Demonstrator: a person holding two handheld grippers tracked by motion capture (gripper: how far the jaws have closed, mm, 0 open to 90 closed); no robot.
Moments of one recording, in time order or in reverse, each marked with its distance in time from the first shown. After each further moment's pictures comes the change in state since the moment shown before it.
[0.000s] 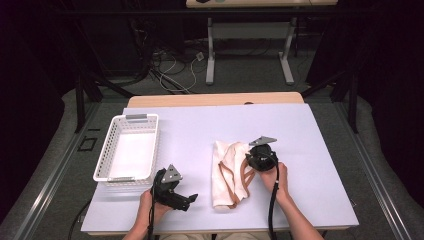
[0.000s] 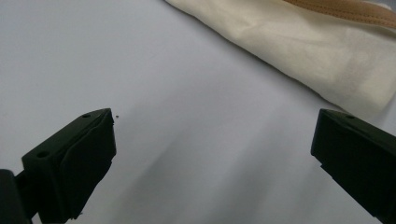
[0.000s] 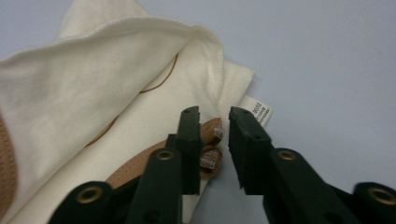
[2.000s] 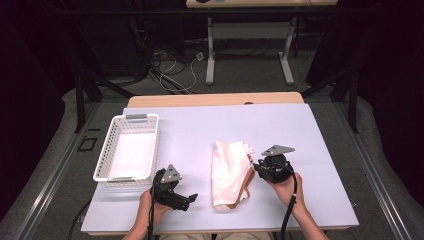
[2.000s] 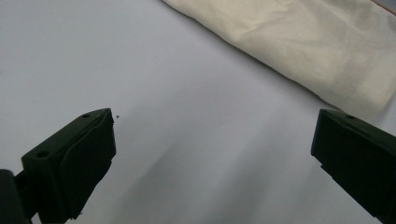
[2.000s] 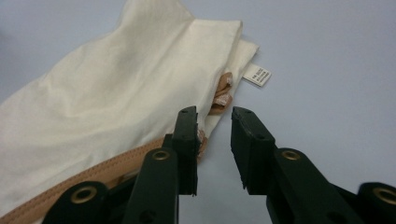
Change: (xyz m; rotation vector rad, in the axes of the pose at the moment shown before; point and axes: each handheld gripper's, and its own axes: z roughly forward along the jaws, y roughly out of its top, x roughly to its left) left arm 0.001 0.000 -0.001 -0.008 0.005 -0.002; right arm -0.003 -0.020 -0.054 -0.021 0.084 0.009
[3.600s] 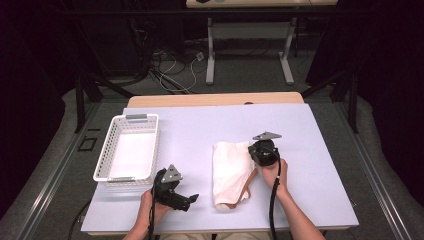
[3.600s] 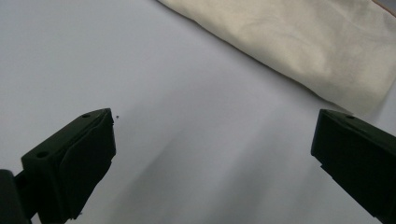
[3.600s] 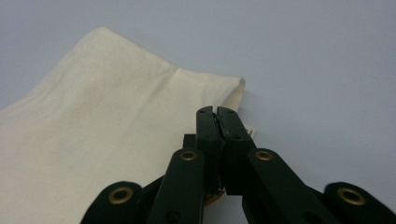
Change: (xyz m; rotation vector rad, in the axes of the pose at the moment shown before) left arm 0.000 0.000 0.002 -0.003 -0.026 -0.003; right arm -0.016 0.024 0.062 -0.028 -0.079 0.082
